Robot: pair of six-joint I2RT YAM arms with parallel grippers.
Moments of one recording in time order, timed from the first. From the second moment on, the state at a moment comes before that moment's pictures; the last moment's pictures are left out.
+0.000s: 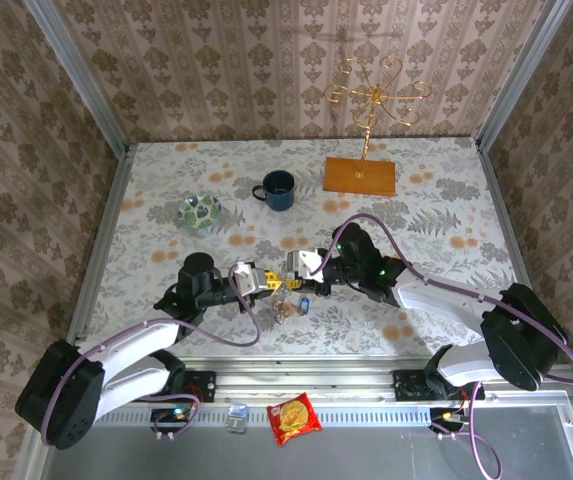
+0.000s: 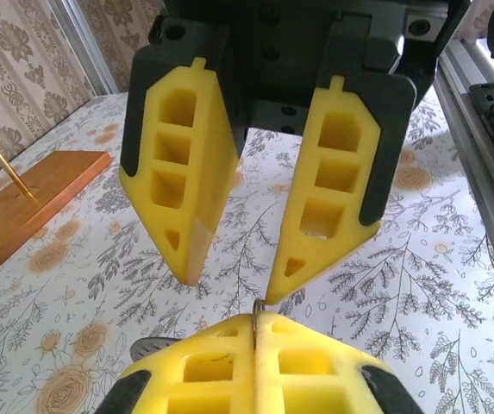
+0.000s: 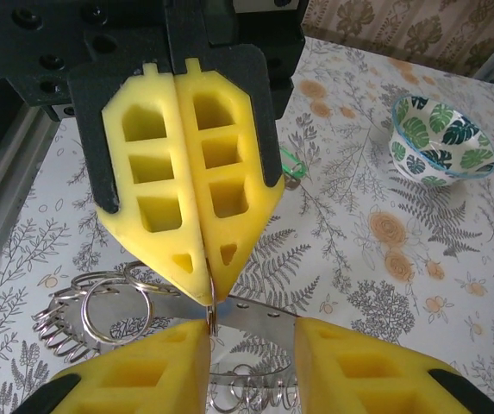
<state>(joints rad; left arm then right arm) -0.62 1.03 0.29 0.45 0.72 0.42 0.73 1.36 0.73 0.09 -0.52 -0.63</state>
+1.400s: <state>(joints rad) -0.64 1.03 0.31 0.43 0.72 0.43 0.75 1.37 0.77 0.01 -0.51 -0.64</state>
